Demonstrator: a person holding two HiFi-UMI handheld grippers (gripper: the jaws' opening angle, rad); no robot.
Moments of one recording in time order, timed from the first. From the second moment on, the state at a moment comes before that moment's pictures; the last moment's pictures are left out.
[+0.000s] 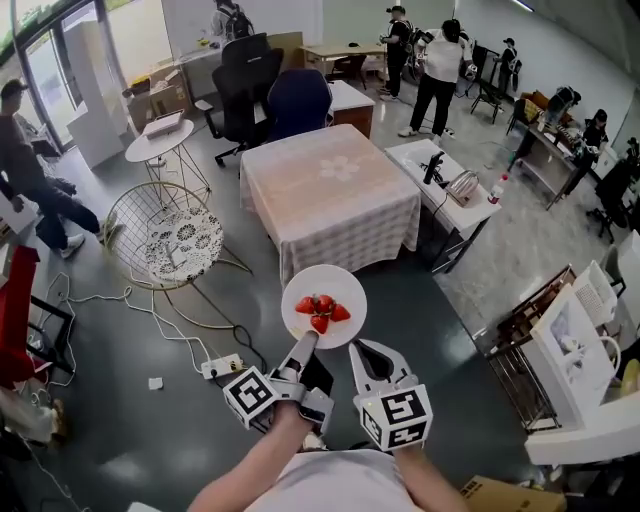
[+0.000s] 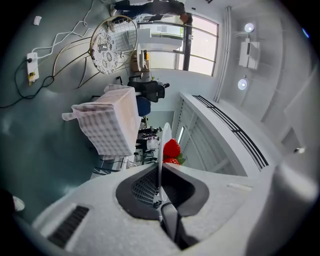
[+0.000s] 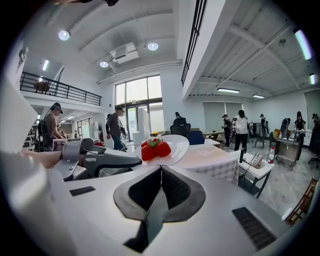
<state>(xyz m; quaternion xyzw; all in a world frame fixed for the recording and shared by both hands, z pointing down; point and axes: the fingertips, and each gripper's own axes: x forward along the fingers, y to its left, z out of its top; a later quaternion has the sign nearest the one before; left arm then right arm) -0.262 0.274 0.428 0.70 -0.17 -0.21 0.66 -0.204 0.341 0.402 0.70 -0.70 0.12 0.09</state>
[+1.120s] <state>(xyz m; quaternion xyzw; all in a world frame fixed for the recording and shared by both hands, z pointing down) -0.131 0.161 0.436 0.69 -0.23 -0.23 0.65 -0.061 0.222 0.417 0.64 -0.75 0.15 0.07</state>
